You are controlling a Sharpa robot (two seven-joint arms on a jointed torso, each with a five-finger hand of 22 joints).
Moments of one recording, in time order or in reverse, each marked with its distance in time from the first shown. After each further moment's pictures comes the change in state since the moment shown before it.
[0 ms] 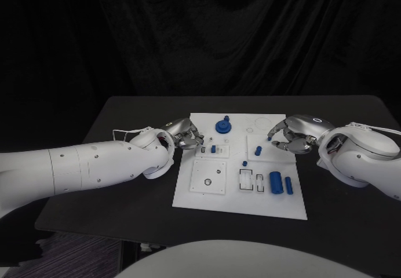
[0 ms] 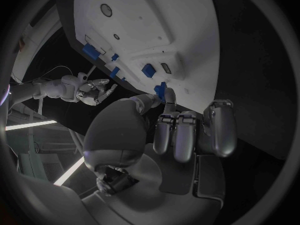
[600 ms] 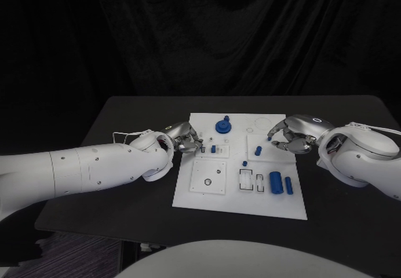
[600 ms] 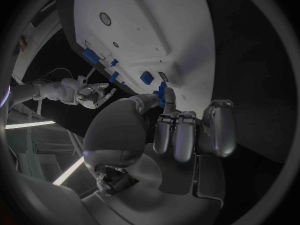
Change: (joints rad) left arm -0.016 0.000 0.000 -0.008 -0.002 0.020 -0.002; left_hand -0.004 0.004 0.000 0.000 -0.001 0.011 -0.004 -0.004 -0.001 0.000 0.000 0.000 0.000 0.000 0.000 0.000 0.000 0.000 0.000 0.000 0.000 0.000; right arm 0.000 0.002 0.000 -0.001 0.000 0.001 -0.001; right_hand 0.000 0.000 0.000 0.000 0.000 0.000 0.000 0.000 -0.001 0.000 0.000 0.000 0.000 0.000 0.000 0.000 0.000 0.000 0.000 0.000 0.000 0.000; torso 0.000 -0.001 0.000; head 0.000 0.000
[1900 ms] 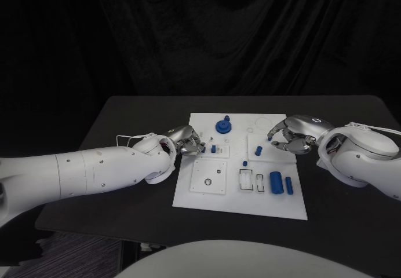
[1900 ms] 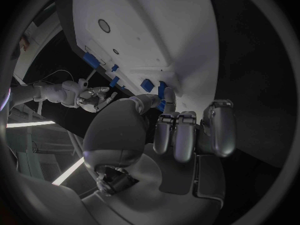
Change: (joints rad) left arm -0.023 0.019 0.003 -0.017 -0.002 0.005 0.015; left_hand -0.004 -0.004 0.007 -0.001 0.000 0.002 -0.001 0.000 0.001 -0.003 -0.003 0.000 0.000 0.000 0.000 0.000 0.000 0.000 0.000 0.000 0.000 0.000; right arm 0.000 0.003 0.000 -0.001 0.000 0.006 0.000; right_hand 0.000 0.000 0.000 0.000 0.003 0.000 0.000 0.000 -0.001 0.000 0.000 -0.004 0.000 0.000 0.000 0.000 0.000 0.000 0.000 0.000 0.000 0.000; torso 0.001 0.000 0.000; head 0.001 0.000
